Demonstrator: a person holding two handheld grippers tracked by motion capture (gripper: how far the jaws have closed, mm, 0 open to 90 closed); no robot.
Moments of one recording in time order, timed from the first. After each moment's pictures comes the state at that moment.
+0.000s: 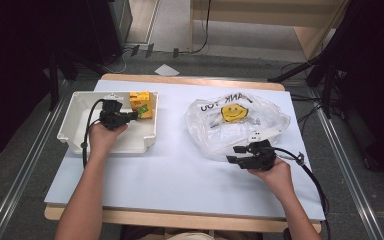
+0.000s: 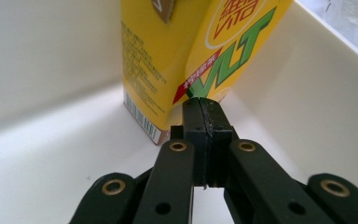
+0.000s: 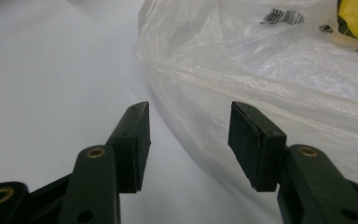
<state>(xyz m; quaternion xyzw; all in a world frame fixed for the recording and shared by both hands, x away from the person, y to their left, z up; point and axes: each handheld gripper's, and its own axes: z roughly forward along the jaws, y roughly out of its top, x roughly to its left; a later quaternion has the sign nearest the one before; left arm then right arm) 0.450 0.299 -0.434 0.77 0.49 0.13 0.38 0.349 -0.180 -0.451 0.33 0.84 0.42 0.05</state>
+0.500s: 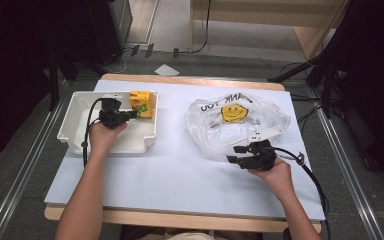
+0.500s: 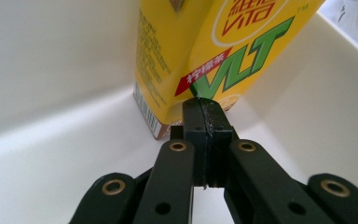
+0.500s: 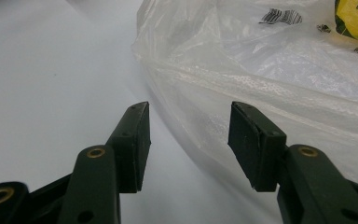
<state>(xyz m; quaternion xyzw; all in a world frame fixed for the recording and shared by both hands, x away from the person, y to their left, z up) 0.454 0.301 -0.434 0.76 0.51 0.13 0.38 0.350 -0.181 -0.451 0.33 0.84 0.42 0.05</state>
